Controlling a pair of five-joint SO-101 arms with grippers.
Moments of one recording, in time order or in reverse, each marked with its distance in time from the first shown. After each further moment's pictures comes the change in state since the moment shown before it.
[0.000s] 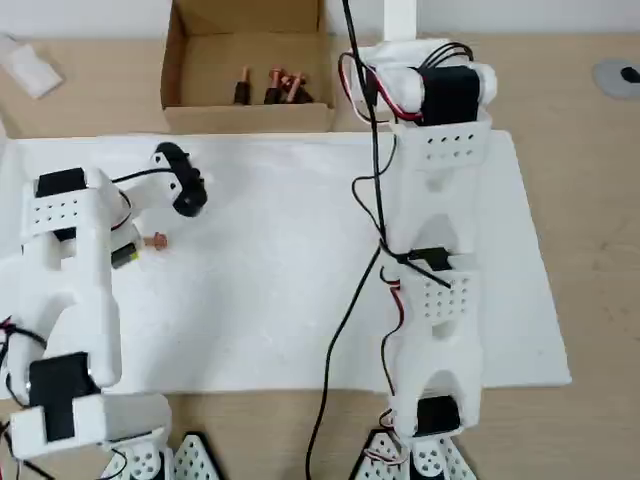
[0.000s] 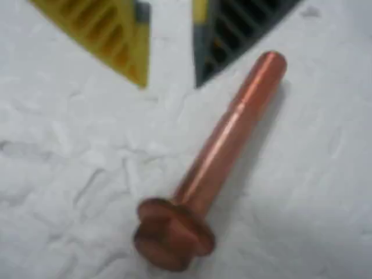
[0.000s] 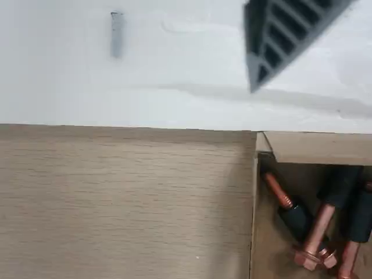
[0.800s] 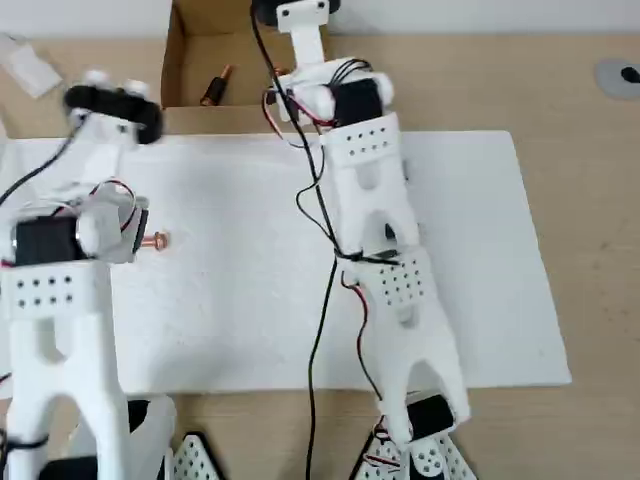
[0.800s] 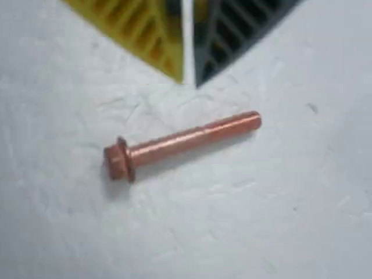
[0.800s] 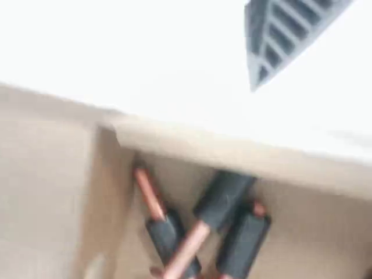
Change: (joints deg) left arm 6.2 -28.7 0.1 6.4 44.1; right arm -10.4 13.1 0.1 -8.9 0.3
